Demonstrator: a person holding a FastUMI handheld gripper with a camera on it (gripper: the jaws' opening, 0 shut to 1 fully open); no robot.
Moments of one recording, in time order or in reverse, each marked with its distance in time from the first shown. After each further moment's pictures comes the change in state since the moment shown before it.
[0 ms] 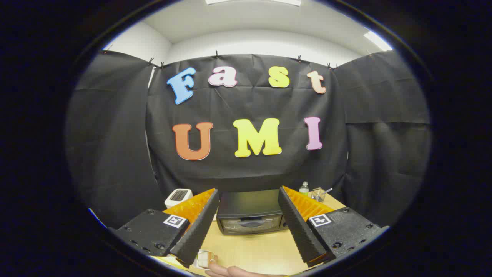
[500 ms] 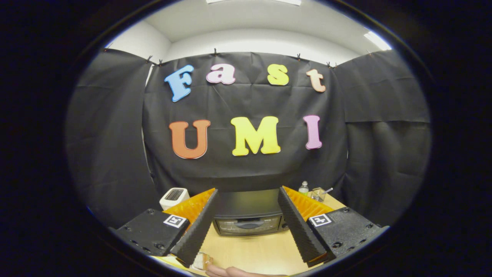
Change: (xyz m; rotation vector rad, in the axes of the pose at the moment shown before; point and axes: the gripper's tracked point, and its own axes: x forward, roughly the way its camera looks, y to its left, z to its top) arm 0.033 -0.013 -0.011 -0.011 -0.010 -0.030
